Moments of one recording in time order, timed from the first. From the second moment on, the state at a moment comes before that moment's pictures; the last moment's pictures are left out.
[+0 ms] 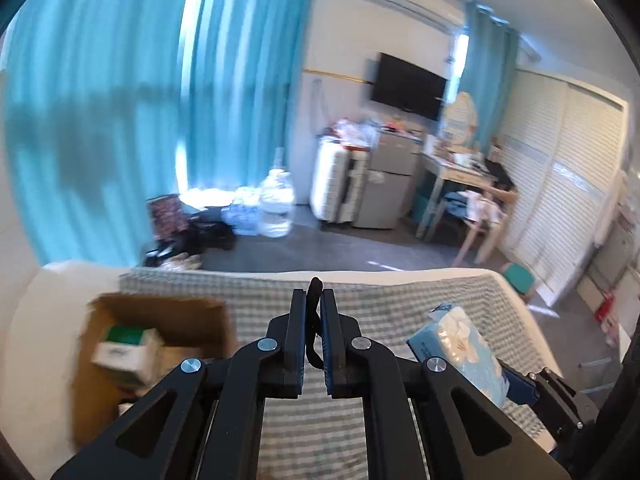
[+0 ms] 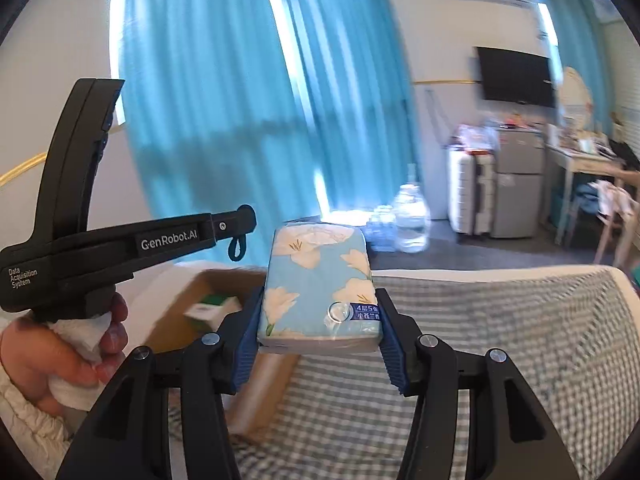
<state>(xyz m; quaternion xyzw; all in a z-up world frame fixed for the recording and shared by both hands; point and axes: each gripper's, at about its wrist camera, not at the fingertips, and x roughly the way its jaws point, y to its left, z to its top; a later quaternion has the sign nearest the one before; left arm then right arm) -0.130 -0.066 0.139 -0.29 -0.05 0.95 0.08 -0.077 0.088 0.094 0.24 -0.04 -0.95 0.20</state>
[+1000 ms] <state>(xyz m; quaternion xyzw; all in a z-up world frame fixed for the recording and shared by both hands) -0.158 -0.228 -0.022 -0.40 -0.04 0.91 -0.07 -0.211 -0.048 0.003 0.34 -0.07 -0.90 0.26</state>
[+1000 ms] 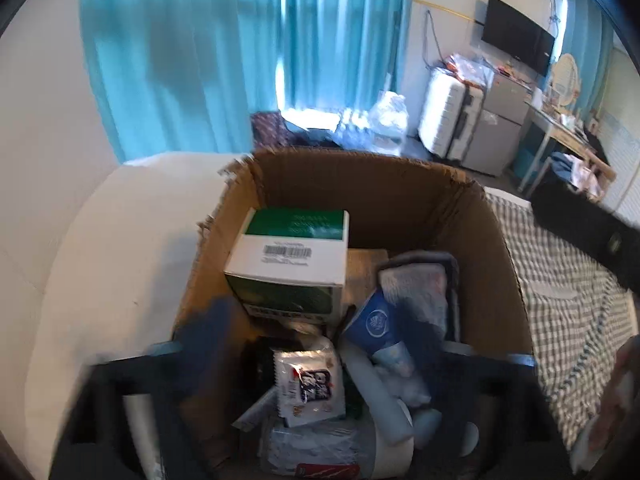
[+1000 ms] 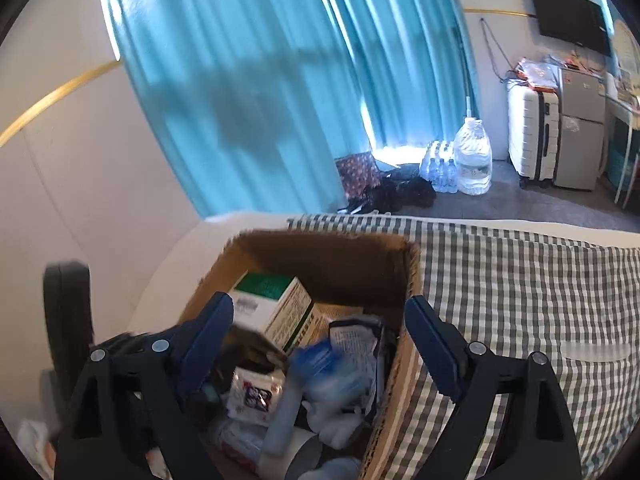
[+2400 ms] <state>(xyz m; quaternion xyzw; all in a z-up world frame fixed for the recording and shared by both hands) -0.103 0.053 0.056 -0.32 0.02 0.95 0.02 -0.071 0.280 0.069 0.25 -0.10 -0.96 -0.02</state>
